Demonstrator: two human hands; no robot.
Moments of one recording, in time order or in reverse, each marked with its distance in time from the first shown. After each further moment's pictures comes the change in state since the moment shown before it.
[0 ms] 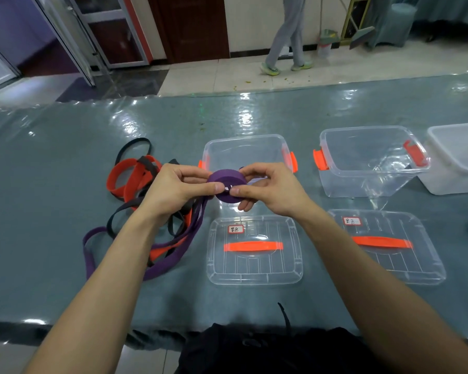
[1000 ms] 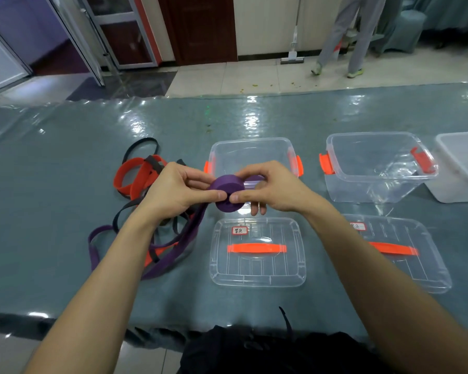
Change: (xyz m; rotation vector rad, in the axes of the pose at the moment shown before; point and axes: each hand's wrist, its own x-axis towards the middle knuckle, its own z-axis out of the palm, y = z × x) left_hand -0.016 0.015 -0.005 0.174 -0.034 0.070; right_hand 0.012 -0.012 -0.003 -0.283 -0.192 0.009
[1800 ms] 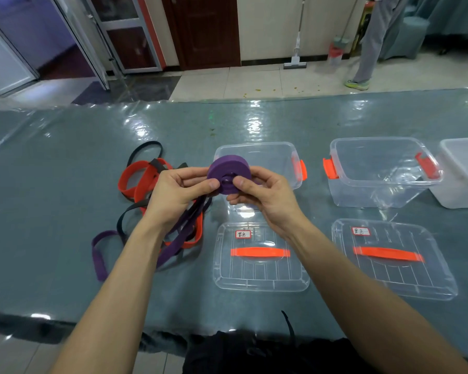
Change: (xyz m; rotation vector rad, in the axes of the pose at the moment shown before) left_hand -0.005 -0.007 0.007 -0.374 0.183 0.039; right_hand 0.000 0.002 0.047 0.780 0.265 -0.063
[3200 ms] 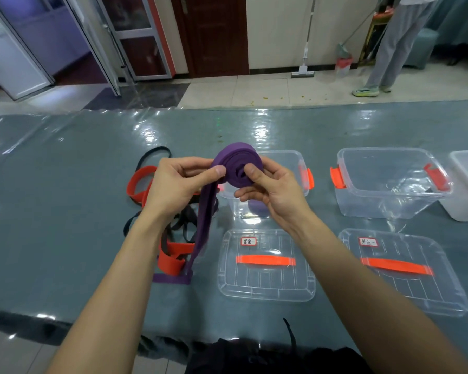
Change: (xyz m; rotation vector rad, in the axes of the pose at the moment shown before) left_hand 0.002 0.039 0.001 0.137 0.056 0.109; right_hand 0.017 -0.019 0.009 0.036 -0.039 -0.029
